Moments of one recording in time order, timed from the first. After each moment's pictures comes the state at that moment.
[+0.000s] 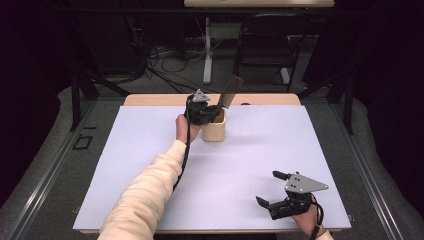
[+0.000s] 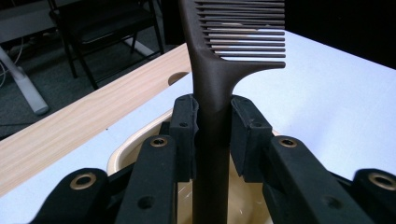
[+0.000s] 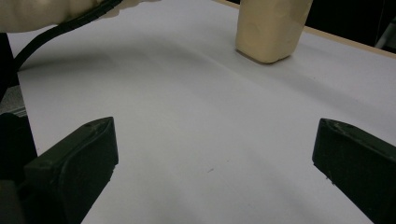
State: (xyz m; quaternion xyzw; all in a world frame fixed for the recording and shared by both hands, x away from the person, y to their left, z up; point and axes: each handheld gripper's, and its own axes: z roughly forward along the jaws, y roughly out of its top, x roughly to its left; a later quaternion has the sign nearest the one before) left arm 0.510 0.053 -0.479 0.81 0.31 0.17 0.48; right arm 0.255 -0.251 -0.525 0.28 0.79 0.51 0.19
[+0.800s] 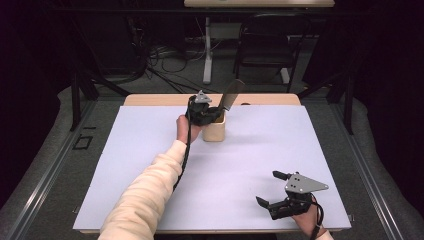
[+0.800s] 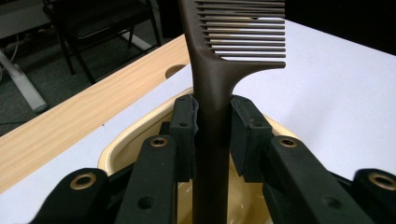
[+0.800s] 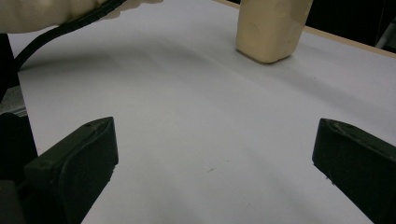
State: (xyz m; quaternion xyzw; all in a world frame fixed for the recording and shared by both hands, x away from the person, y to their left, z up) left arm 0.511 0.050 -0.483 0.82 0.30 0.16 0.46; right arm 0.255 -0.251 -0.525 0.28 0.79 0.51 0.19
